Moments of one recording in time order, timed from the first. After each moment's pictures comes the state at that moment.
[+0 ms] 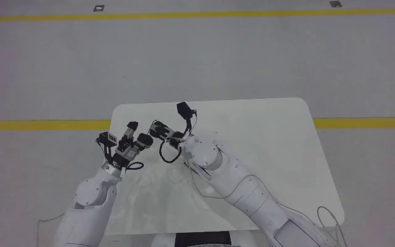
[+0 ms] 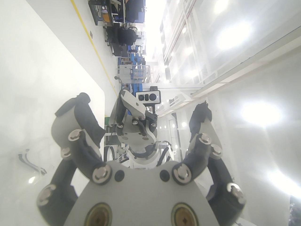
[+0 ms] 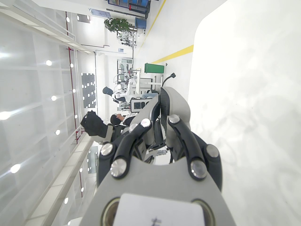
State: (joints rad) left arm 1.69 -1.19 -1.52 -1.61 -0.50 -0.33 -0.52; right arm -1.07 -1.60 0.77 -1.27 -0.06 0.15 0.27
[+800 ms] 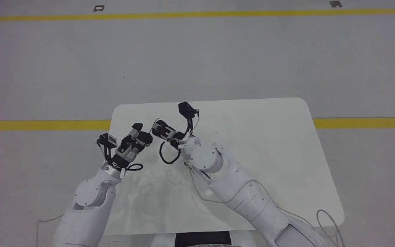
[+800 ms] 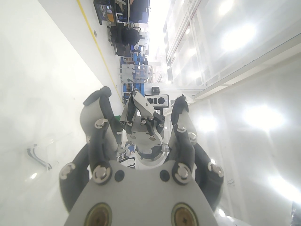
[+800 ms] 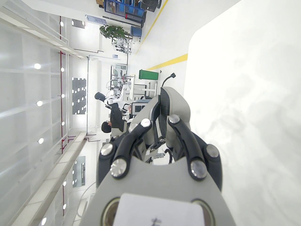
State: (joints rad) left arm 1.69 -1.18 -1.52 -1.60 -0.52 -0.32 -0.54; right arm -1.11 -1.60 0.79 -1.34 -0.14 0.21 0.24
